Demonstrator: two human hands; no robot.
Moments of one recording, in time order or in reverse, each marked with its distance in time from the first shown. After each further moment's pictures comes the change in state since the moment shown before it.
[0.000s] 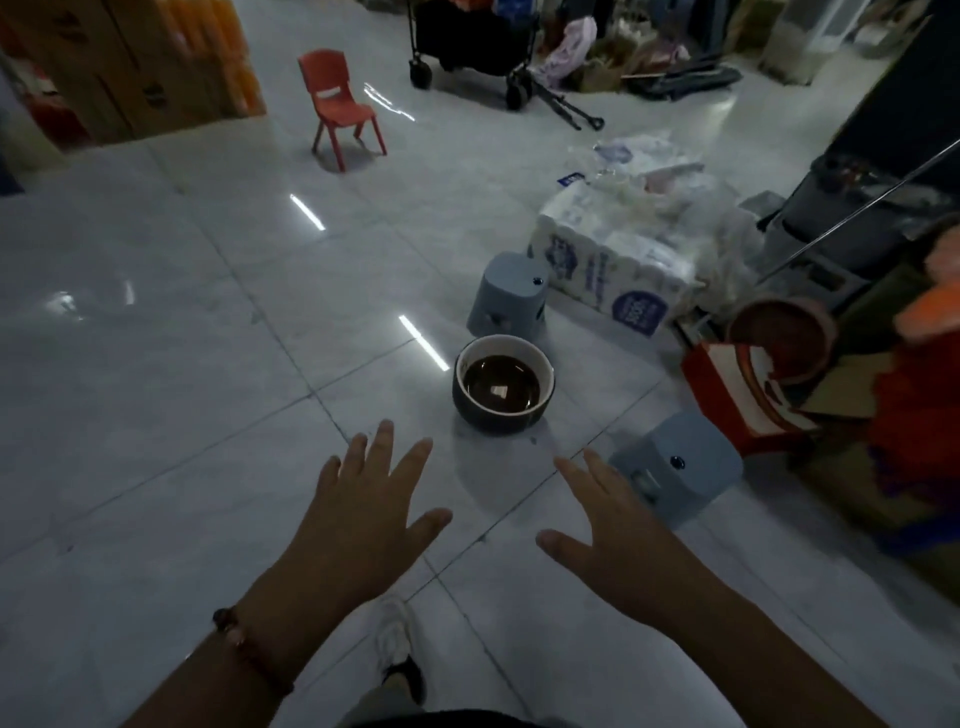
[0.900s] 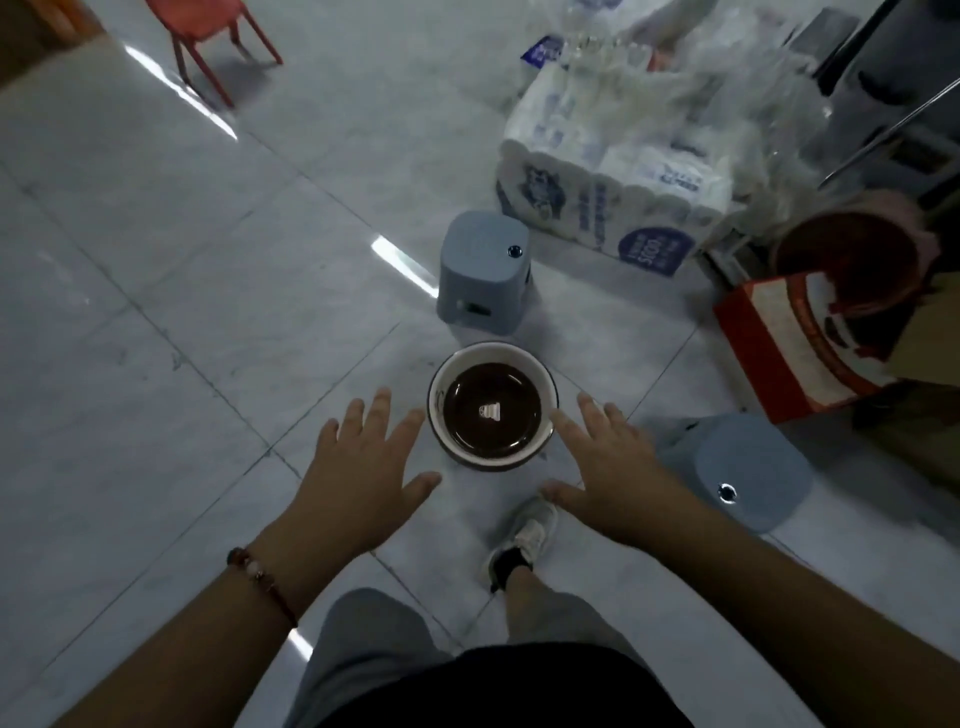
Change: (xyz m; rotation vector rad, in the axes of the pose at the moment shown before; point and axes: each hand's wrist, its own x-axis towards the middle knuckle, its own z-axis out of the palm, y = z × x) left_hand 0.497 0.010 -0.069 0.201 -0.215 0.117; right_hand 0.446 0.096 -0.171 -0.142 -0.129 0.109
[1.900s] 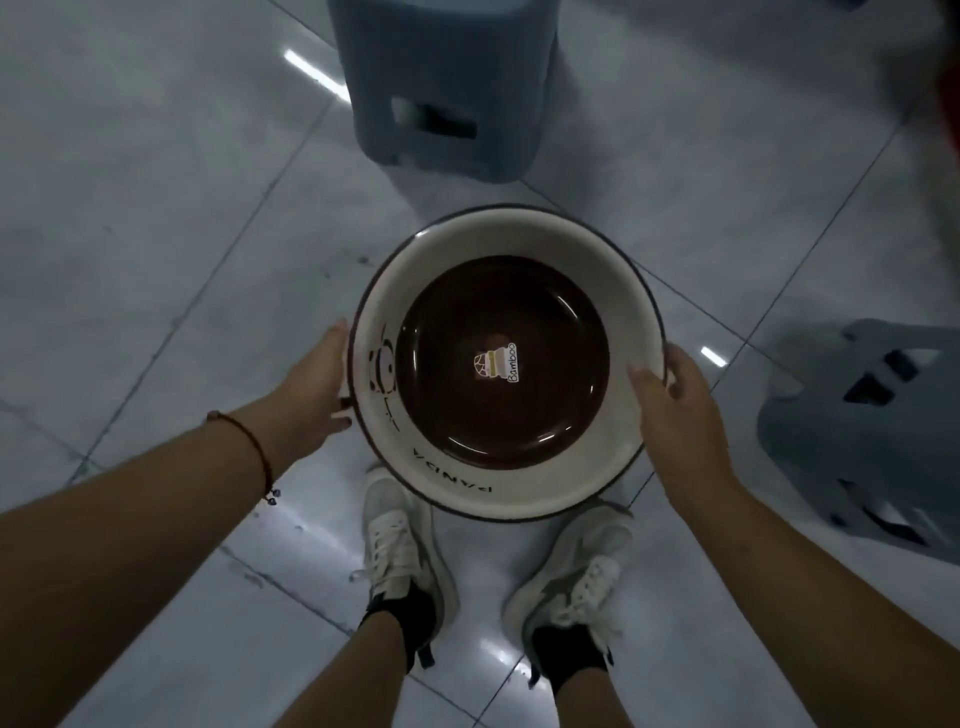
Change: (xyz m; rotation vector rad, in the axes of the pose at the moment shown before) left_hand 0.505 -0.089 0.388 -1.363 -0.364 -0.788; right_hand 0.466 0.165 0.327 1.112 0.338 0.669
